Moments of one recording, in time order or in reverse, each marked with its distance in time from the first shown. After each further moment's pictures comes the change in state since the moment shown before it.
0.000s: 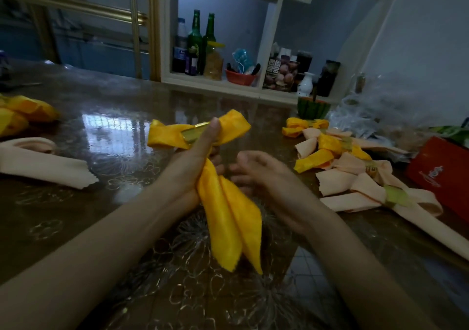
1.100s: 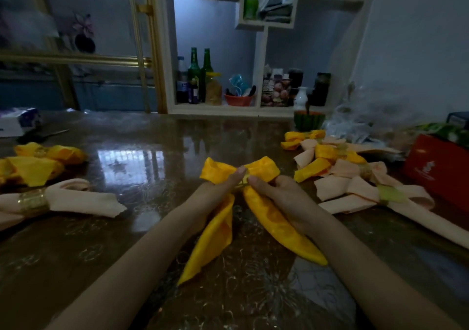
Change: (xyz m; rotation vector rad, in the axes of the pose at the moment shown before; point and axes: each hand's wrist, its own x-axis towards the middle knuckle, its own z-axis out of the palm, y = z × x) left_hand -0.025 0.010 0.011 0.541 -0.098 -0.155; right_hand 0.002 0.007 -0.011 -0.154 0.185 0.016
